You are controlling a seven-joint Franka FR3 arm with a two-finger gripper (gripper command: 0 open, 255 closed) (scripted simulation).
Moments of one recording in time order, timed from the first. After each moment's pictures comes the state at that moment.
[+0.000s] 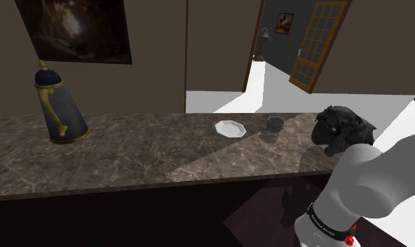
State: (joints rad) arm 0.21 -0.54 -1.34 -1.54 -0.93 1.75 -2.21
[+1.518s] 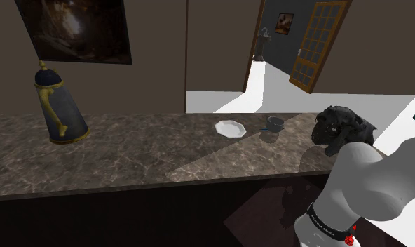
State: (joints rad) arm 0.37 -0.64 -1.60 -1.57 -1.04 1.92 -2.20
